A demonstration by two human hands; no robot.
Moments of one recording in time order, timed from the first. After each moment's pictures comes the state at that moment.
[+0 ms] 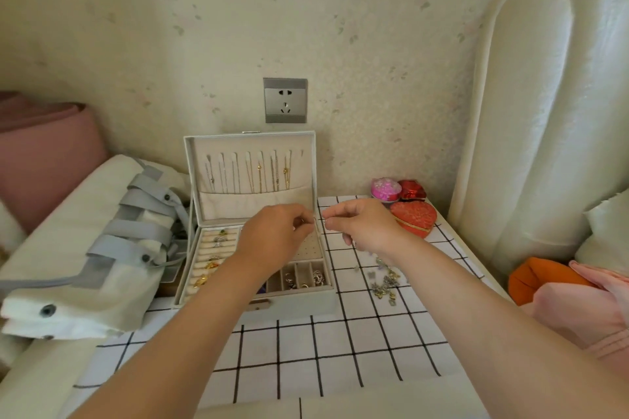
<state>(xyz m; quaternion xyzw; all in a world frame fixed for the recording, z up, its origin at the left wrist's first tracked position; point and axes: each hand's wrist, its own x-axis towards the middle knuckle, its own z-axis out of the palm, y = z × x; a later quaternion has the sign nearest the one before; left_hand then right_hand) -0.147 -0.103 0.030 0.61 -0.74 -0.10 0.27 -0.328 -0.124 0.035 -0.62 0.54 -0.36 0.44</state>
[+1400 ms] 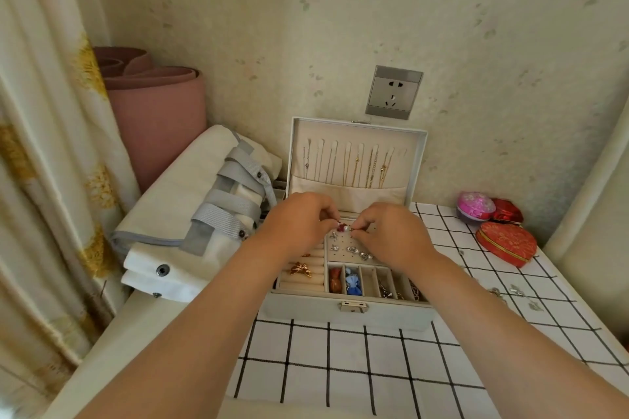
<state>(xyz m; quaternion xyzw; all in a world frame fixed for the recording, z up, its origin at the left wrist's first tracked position) -0.030 -0.106 0.022 0.62 -0.72 -0.16 0.28 -0.218 -0.147 0.007 -0.82 0.52 -0.22 0.08</state>
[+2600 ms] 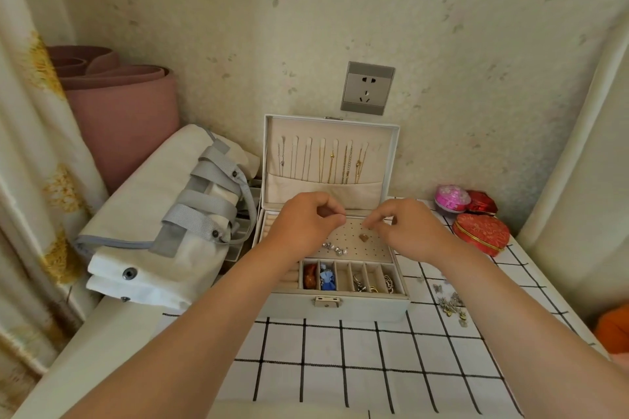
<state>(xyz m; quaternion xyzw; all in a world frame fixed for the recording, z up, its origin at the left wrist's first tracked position) -0.077 -0.109 0.019 0.58 -0.64 -0.29 0.41 -0.280 -0.153 0.025 -0.80 0.53 -0.20 0.21</state>
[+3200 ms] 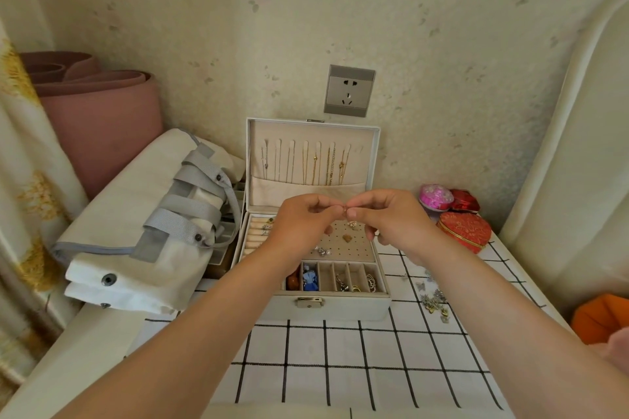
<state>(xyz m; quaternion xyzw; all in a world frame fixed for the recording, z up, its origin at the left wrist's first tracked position) -0.106 -0.098 0.030 0.56 -0.51 -0.42 0.50 -0.272 -0.127 0.050 -0.64 0.49 -0.38 0.45</state>
